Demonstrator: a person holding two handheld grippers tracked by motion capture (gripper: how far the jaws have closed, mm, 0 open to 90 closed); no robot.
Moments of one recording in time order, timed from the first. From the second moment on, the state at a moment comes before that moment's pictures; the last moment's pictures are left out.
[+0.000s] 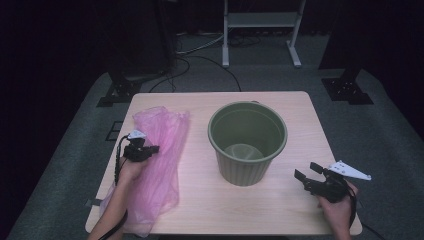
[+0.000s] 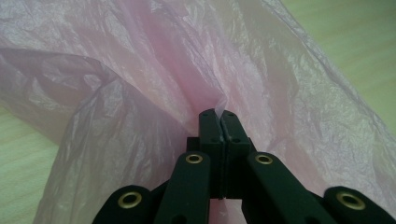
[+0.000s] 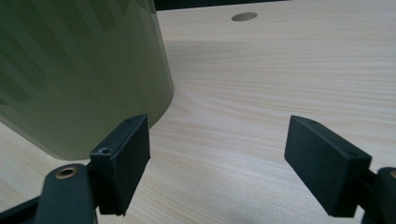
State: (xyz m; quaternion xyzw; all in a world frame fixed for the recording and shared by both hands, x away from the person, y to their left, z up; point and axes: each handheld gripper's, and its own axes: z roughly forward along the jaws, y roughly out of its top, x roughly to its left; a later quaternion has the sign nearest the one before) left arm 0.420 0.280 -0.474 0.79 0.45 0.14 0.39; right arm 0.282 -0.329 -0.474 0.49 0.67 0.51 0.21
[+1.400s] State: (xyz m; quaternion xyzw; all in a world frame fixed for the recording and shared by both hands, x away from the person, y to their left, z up) left arm 0.356 0.286 -0.255 0.87 0.19 0.17 0.42; right arm 0.293 -0.316 -0.480 0.49 0.69 0.50 0.19
